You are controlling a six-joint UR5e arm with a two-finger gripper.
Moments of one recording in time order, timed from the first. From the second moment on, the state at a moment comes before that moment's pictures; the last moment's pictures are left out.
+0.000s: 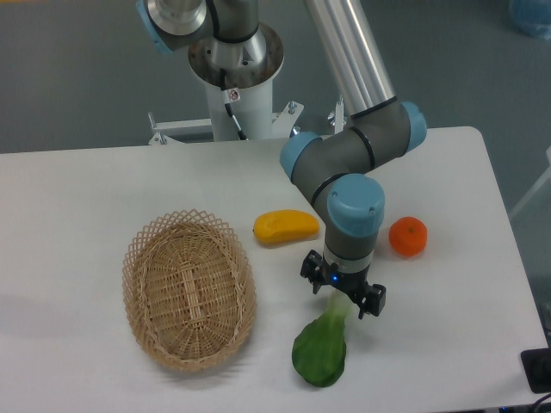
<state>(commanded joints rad) 2.47 -2.14 -1.64 -0.81 1.59 1.08</state>
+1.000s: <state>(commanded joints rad) 2.45 -2.16 -1.66 -0.68 1.59 1.06</state>
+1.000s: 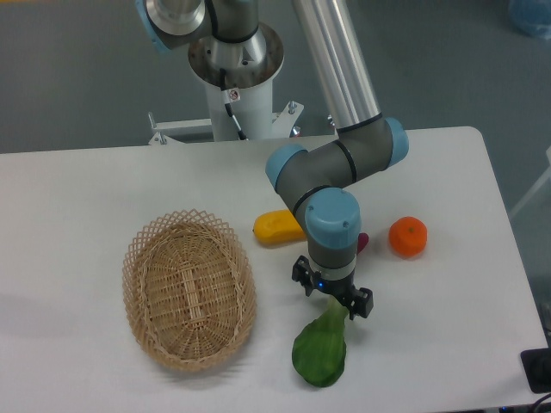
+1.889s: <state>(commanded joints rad) 2.45 -2.16 -1.66 -0.67 1.60 1.08</state>
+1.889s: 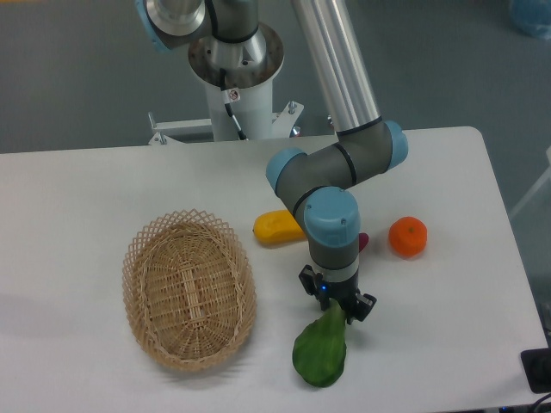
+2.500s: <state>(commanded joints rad) 2.46 -2.08 -1.59 -0.72 1.60 1.11</state>
